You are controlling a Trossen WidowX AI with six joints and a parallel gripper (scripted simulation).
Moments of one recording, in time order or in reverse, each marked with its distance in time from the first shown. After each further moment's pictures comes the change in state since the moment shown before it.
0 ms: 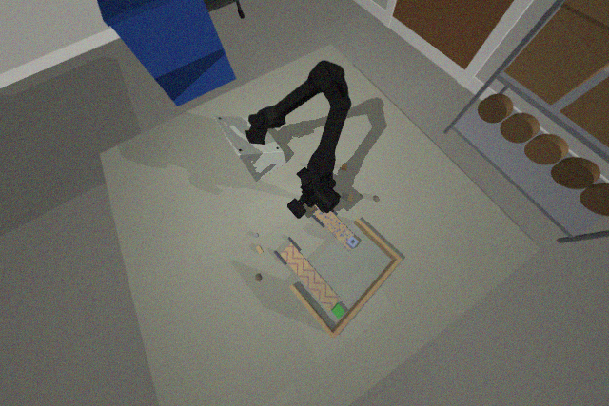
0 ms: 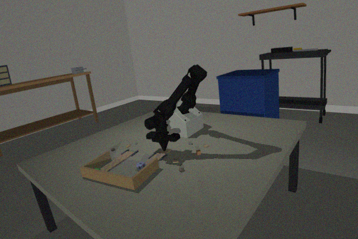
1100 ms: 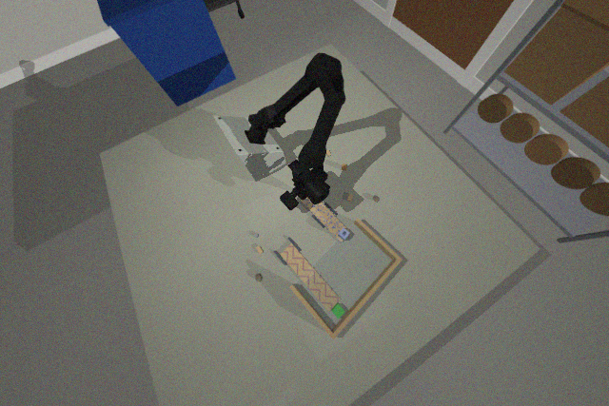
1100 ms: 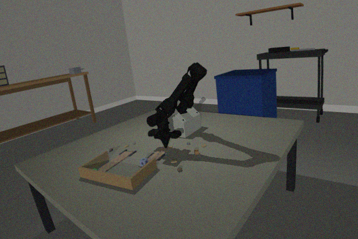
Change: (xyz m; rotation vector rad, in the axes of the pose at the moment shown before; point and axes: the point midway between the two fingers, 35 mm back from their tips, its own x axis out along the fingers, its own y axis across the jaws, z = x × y) arm -0.001 -0.002 -0.041 0.000 -0.002 -0.001
